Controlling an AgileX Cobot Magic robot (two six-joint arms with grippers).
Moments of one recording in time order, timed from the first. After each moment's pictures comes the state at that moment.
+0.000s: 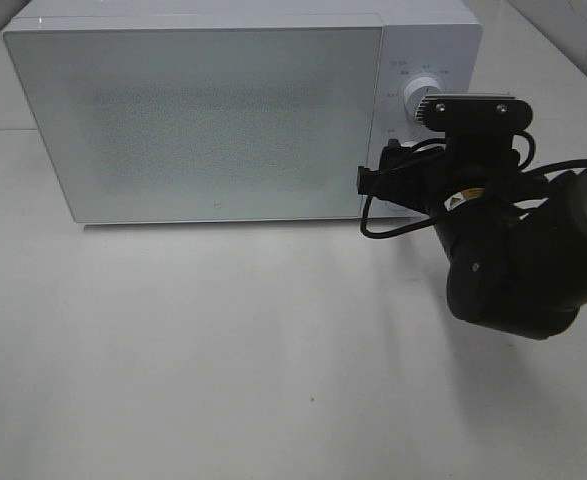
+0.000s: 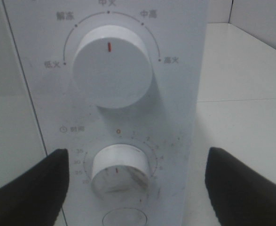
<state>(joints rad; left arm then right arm) 0.02 0.00 -0.52 -0.09 1.08 0.01 0.62 1.95 -0.66 0.74 -1.20 -0.26</state>
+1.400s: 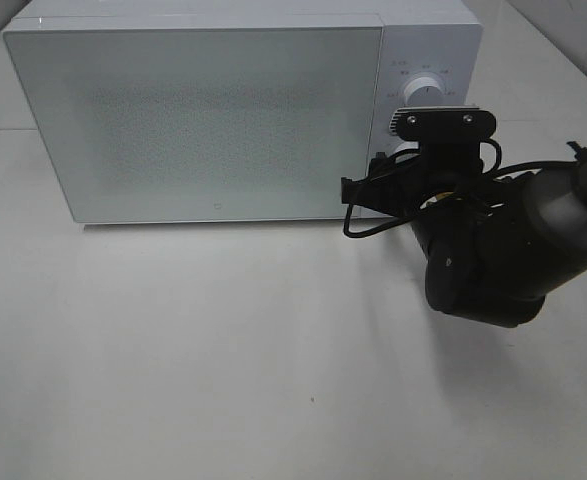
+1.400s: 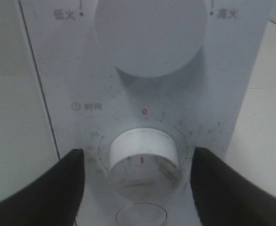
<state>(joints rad) 0.02 0.00 -0.52 -0.09 1.08 0.01 0.60 2.04 -0.74 0.70 -1.15 -0.26</state>
